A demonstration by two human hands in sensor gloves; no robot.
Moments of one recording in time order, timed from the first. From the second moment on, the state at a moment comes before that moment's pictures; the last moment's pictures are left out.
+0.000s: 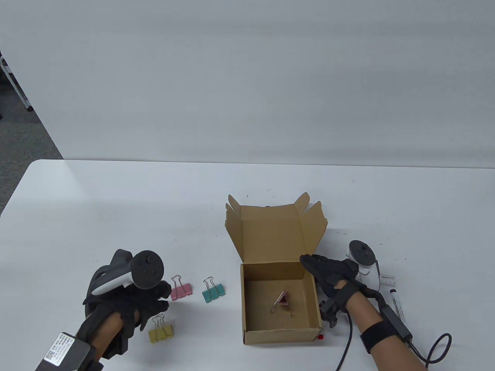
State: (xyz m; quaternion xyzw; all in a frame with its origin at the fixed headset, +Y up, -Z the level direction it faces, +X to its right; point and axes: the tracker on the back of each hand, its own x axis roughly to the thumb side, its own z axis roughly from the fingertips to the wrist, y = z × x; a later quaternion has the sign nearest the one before) left_hand -0.233 -0.630 -0.304 -0.22 -0.18 0.05 0.96; right_hand 0.201 -0.784 -0.389 0.08 0.22 0.71 0.66
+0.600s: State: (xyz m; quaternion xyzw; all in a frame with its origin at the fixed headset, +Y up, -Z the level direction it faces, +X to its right) left_hand 0.048 -0.650 -0.340 -0.29 -0.35 -0.06 0.89; right_hand 0.201 -0.784 -0.389 0.08 0.21 0.72 0.66
